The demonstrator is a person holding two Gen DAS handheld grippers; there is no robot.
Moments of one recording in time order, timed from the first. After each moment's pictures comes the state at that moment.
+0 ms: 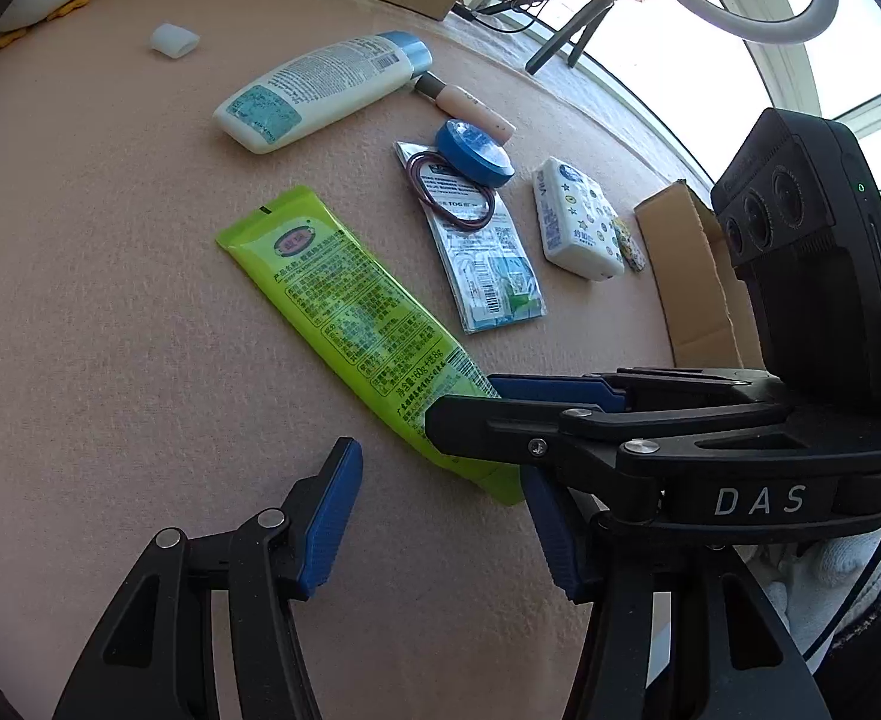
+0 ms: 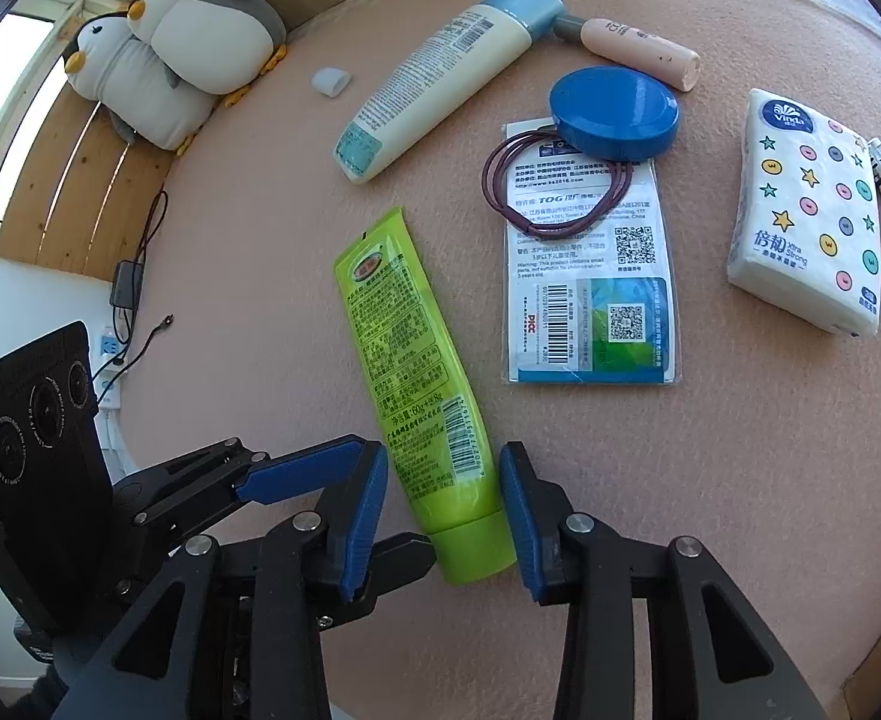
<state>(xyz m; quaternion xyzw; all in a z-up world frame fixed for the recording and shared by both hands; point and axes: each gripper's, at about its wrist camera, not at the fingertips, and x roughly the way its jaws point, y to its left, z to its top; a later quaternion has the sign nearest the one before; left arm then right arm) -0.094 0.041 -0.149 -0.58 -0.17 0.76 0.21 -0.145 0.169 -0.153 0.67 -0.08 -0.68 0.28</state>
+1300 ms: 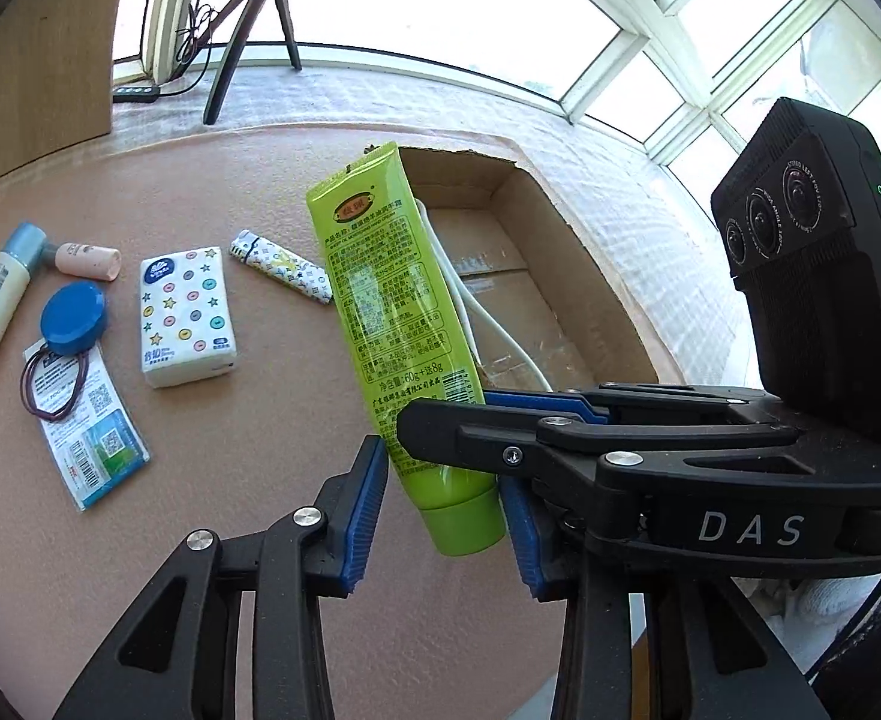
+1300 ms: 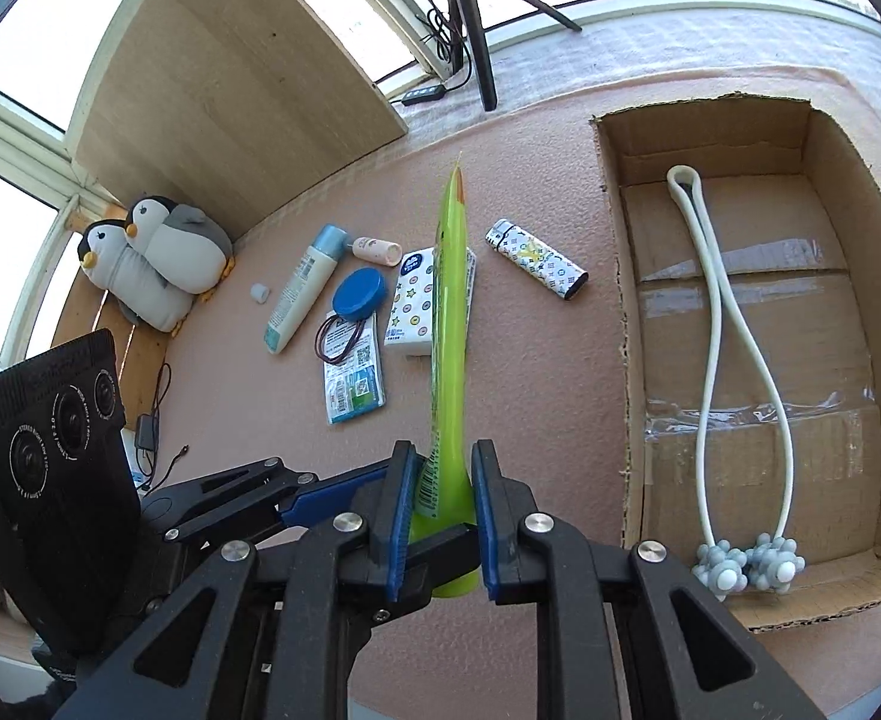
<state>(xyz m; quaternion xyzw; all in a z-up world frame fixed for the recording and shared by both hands) -0.100 0.252 -0.069 -0.53 -0.05 0.77 0.36 -0.116 0.361 -0.070 0.56 -0.20 -0.79 0.17</state>
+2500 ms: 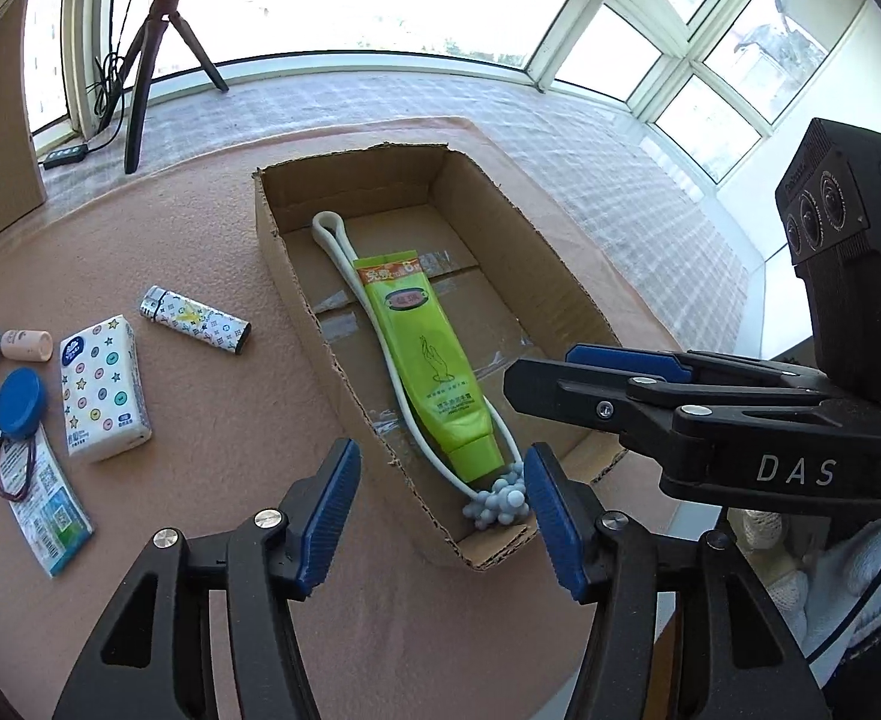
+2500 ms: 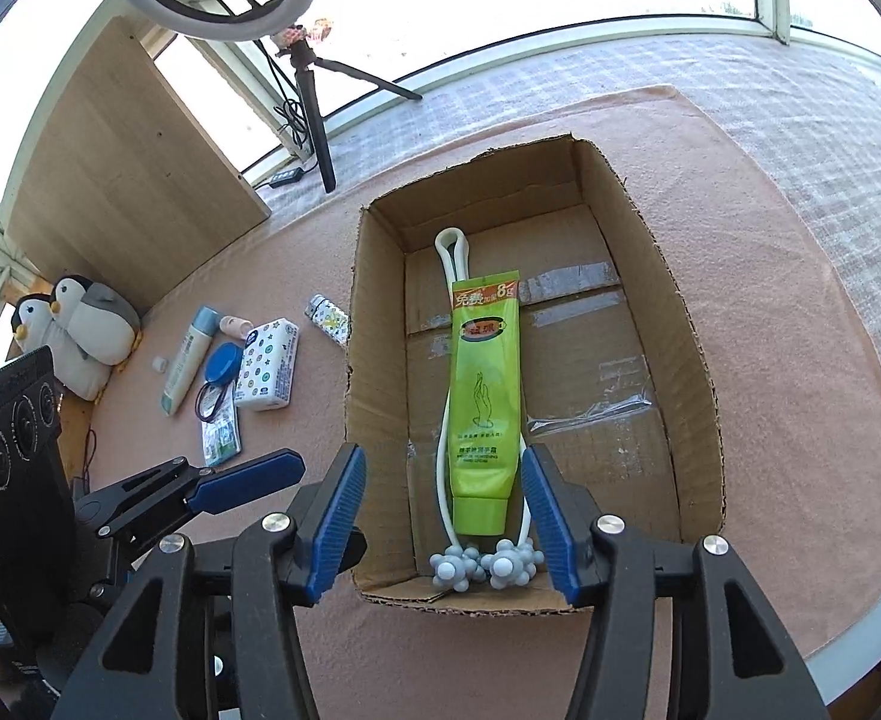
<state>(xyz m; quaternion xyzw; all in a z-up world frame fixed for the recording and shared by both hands) -0.101 0.317 -0.065 -0.52 0.01 0.78 0.36 -0.098 0.457 -0.059 0.53 -0.18 -0.83 0.06</state>
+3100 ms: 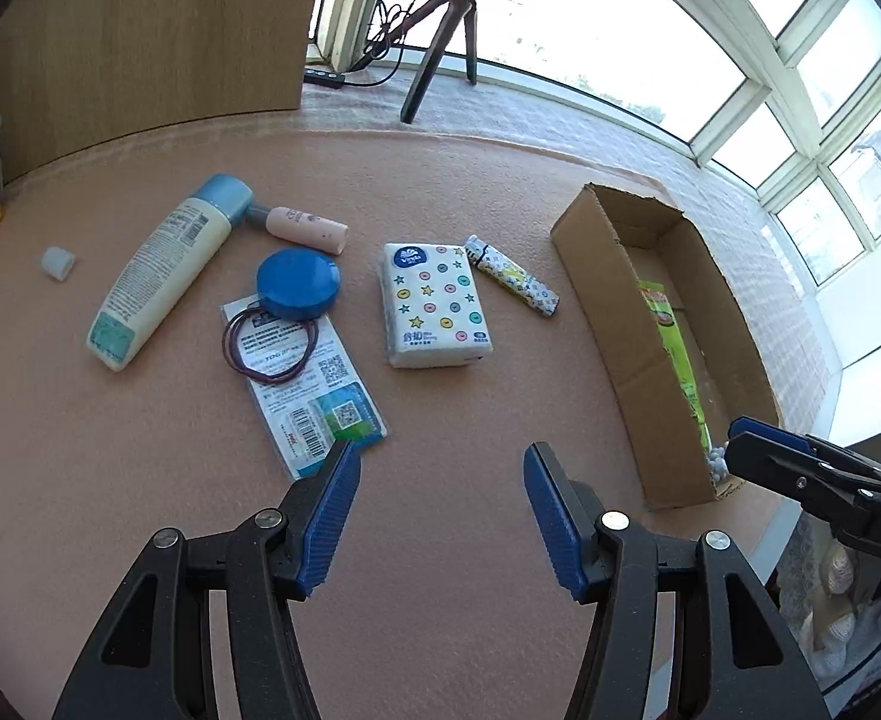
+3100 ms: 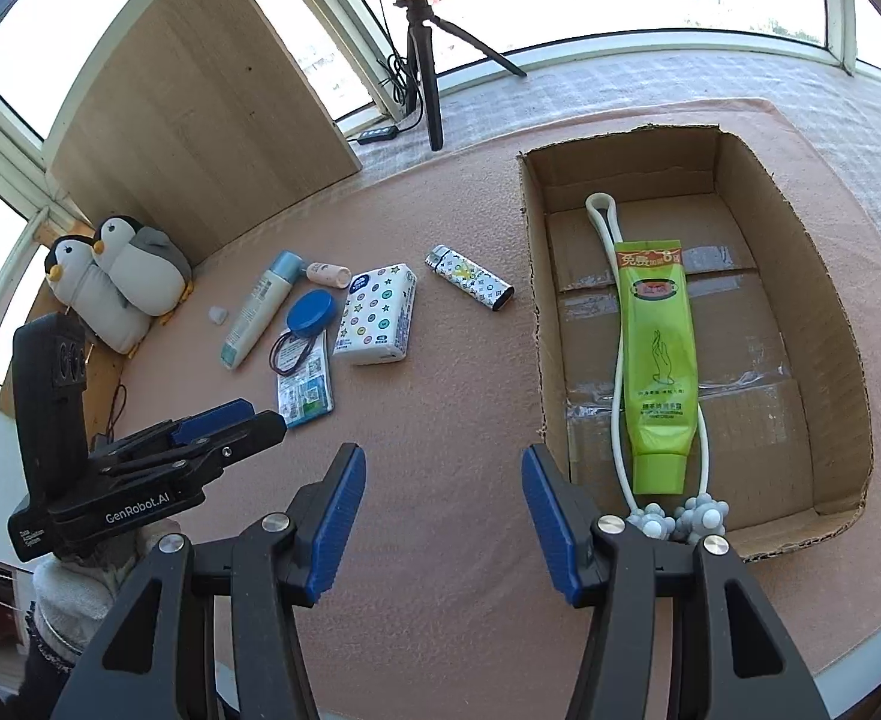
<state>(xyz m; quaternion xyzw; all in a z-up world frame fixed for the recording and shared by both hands) -0.128 0.132 -0.083 -0.54 -0.06 0.82 0.20 -0.088 0.369 -0.056 0.52 -0.17 -0.83 0.11</state>
